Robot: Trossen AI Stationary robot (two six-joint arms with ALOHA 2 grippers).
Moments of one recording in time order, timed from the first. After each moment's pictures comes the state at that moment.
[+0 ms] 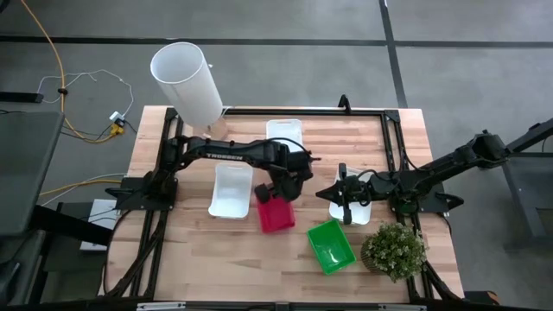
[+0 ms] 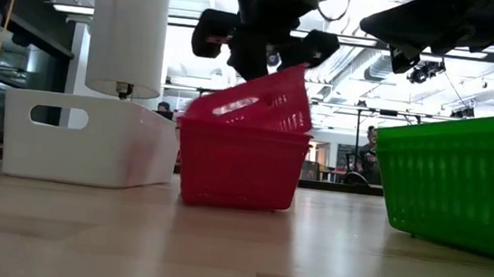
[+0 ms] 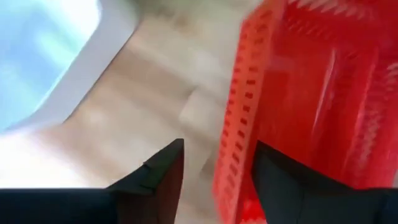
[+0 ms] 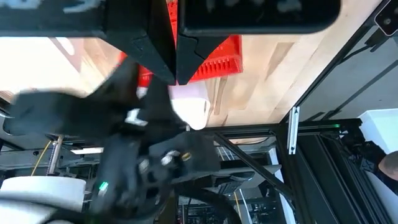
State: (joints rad) left arm 0.15 2.11 1.88 -1.03 0.18 1.12; right arm 0.28 1.04 0.35 0.57 0.24 0.09
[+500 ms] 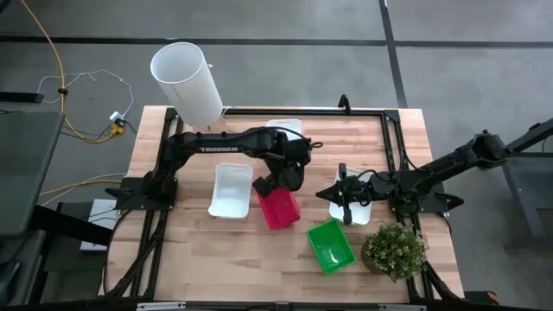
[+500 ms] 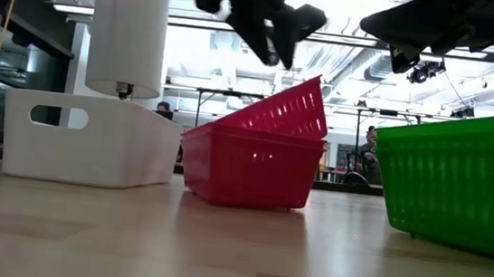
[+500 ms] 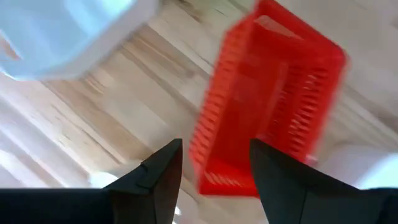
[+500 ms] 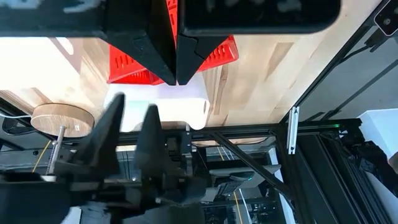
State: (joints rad) left arm 0.17 2.10 2.09 -1.27 0.15 0.94; right arm 0.28 1.04 0.35 0.57 0.24 0.09
